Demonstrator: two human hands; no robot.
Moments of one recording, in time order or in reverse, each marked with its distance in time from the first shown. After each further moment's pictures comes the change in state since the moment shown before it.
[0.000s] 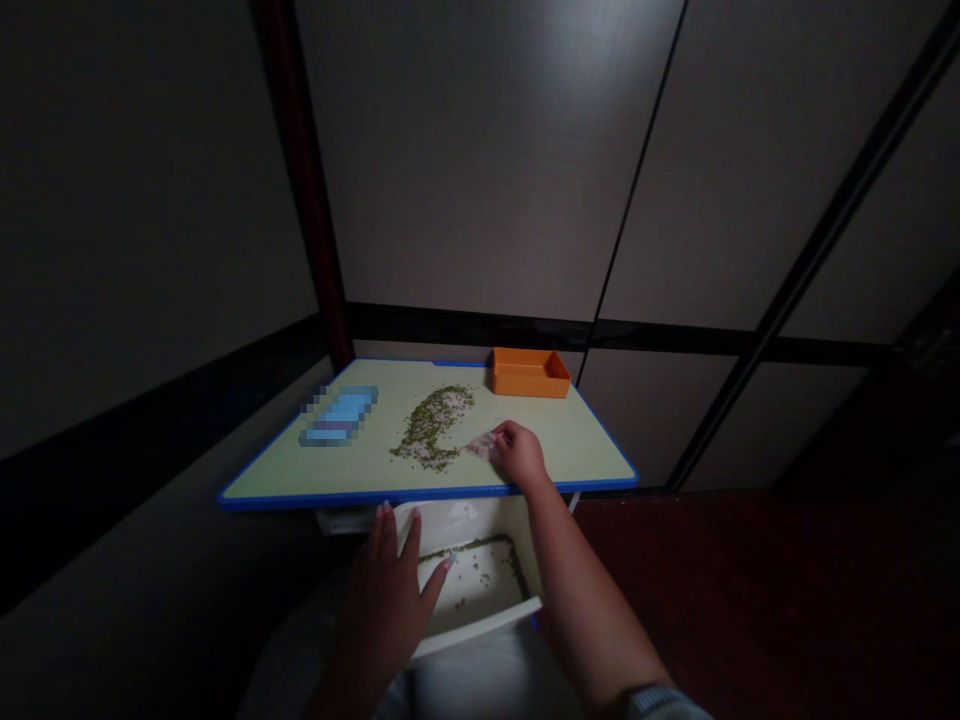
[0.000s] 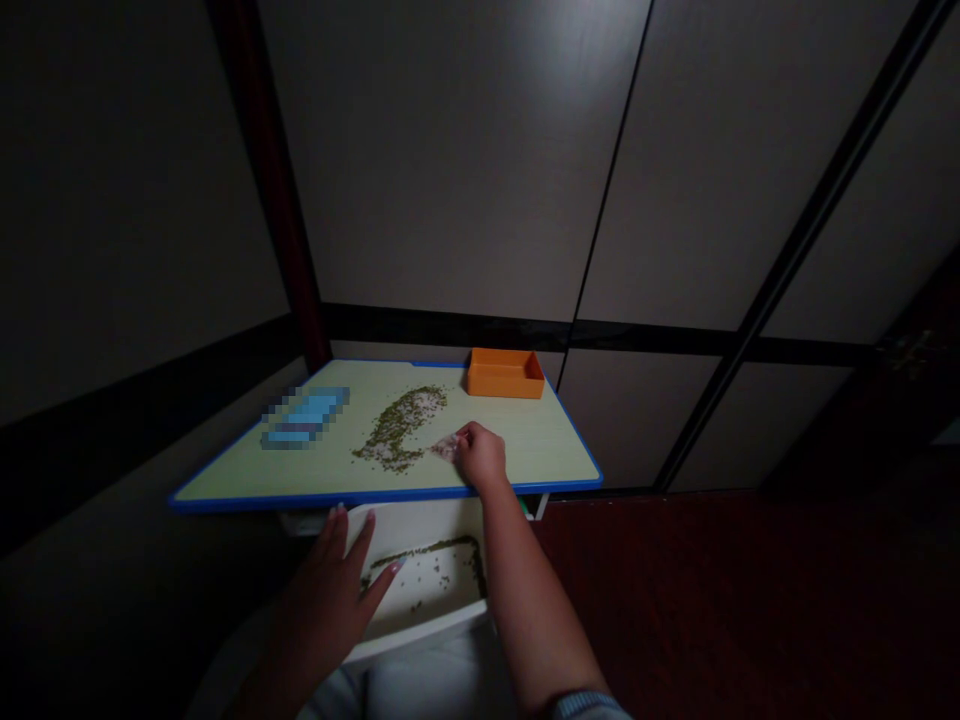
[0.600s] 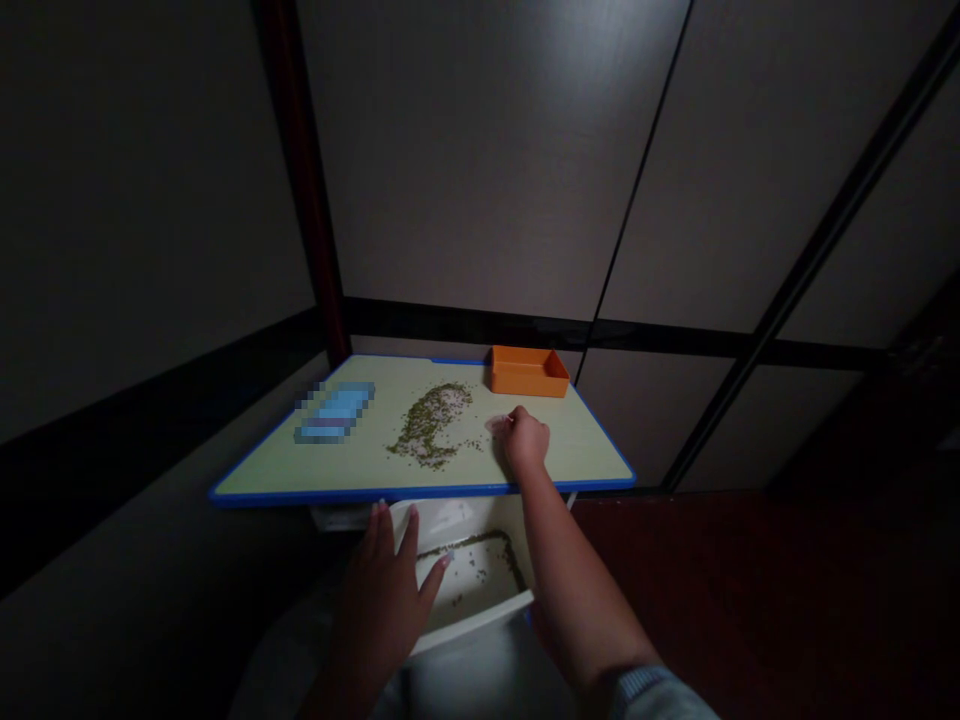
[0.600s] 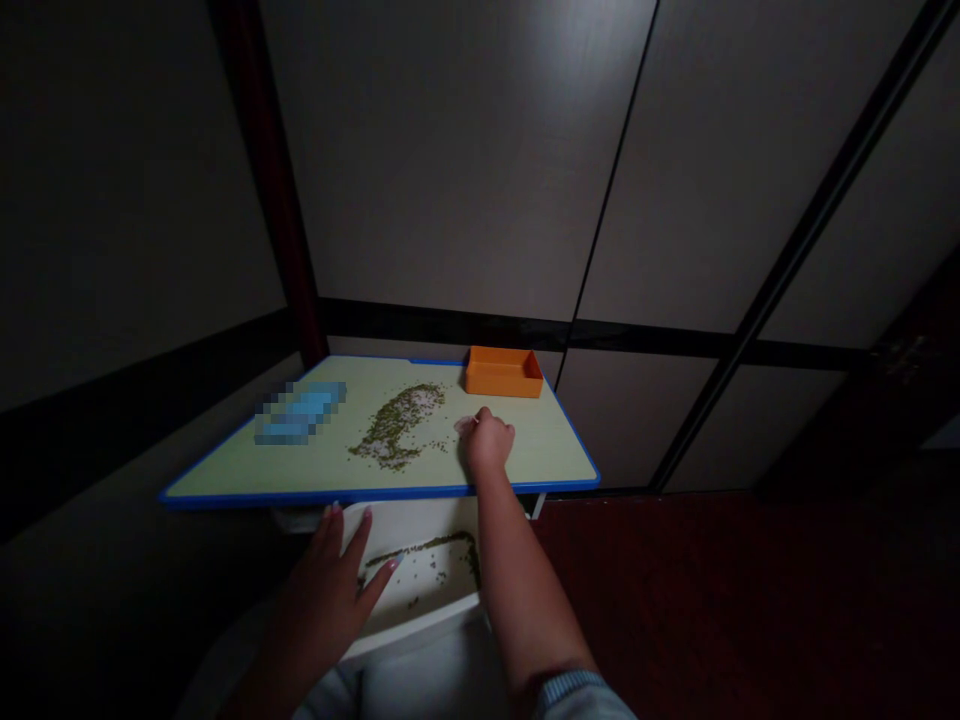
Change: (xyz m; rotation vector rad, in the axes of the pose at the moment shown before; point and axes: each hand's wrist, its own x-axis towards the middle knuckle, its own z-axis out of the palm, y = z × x) left_hand 0.000 0.004 -0.001 -0.057 -0.007 -0.040; right_hand 0.014 -0.017 -0.013 -0.439 0.073 0.176
